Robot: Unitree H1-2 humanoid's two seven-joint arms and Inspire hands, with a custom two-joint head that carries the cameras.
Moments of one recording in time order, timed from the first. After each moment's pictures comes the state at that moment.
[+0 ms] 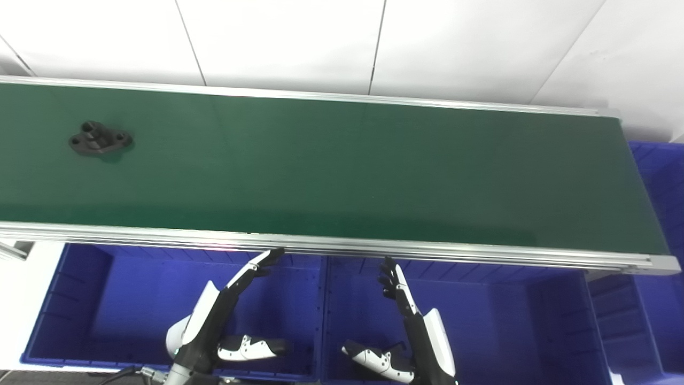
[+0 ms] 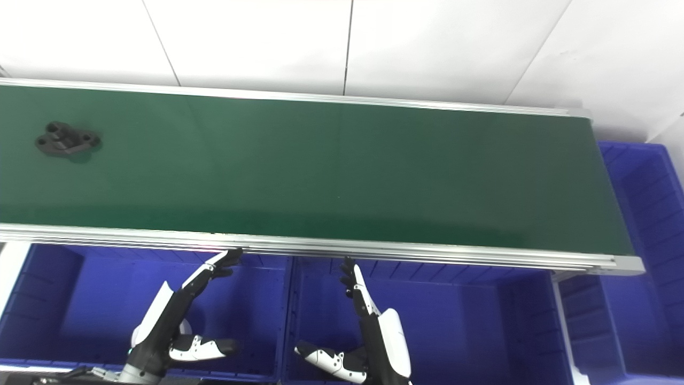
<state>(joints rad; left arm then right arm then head) 0.41 0.50 -0.76 -0.02 0.27 -0.44 0.68 0.50 -0.08 0.47 0.05 -0.52 -0.41 -0.24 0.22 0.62</state>
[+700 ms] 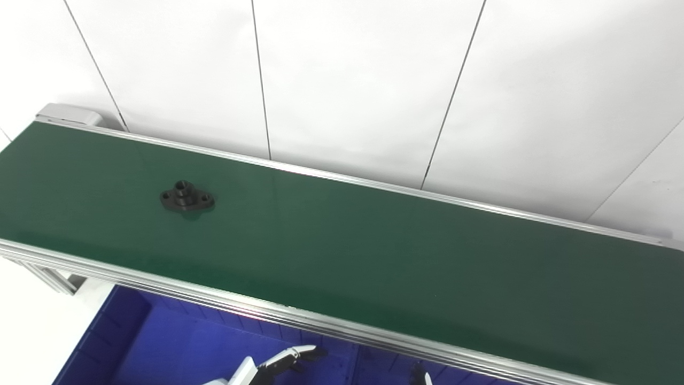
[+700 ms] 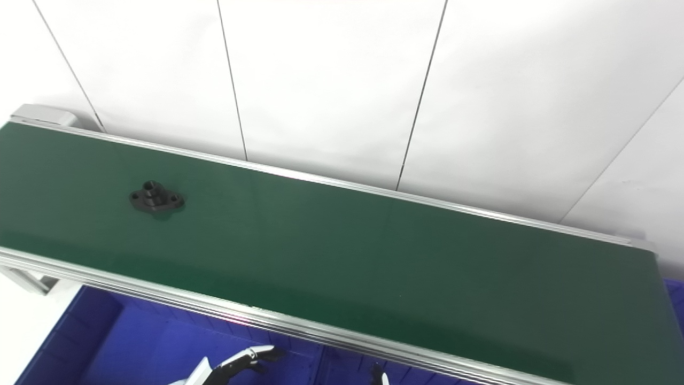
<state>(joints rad) 0.37 0.46 -0.81 0.08 0.32 -0.44 0.75 0.45 -0.13 0.55 0.12 -0.48 -0.41 -0.31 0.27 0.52</state>
